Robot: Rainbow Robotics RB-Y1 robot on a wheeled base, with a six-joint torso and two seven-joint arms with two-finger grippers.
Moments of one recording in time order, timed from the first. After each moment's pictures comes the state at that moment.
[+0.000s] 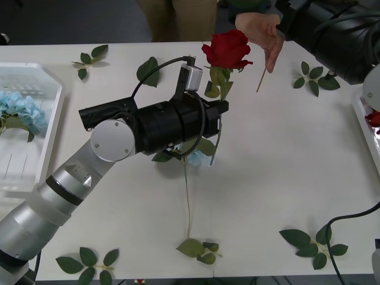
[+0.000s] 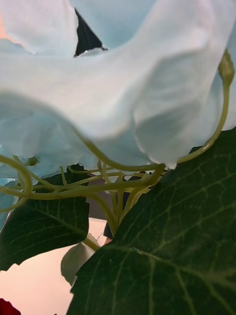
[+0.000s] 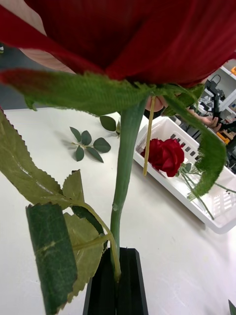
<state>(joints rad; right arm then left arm) -0.45 -0.40 -0.10 -1.95 -0.85 0.75 1.65 -0.46 0.38 -0.51 -1.63 1.44 0.49 -2.16</state>
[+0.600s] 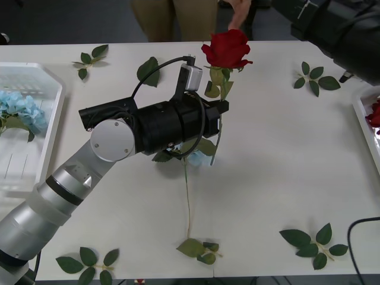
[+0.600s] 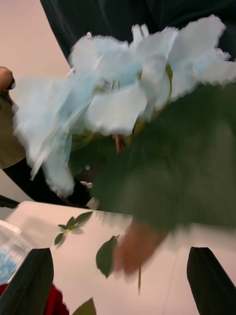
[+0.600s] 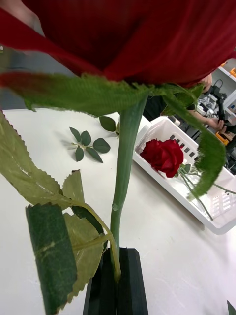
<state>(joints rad) -0.41 -0.54 -0.12 -1.95 -1.17 0.75 1.65 -0.46 0.38 -0.51 -1.63 1.45 0.49 -2.16</state>
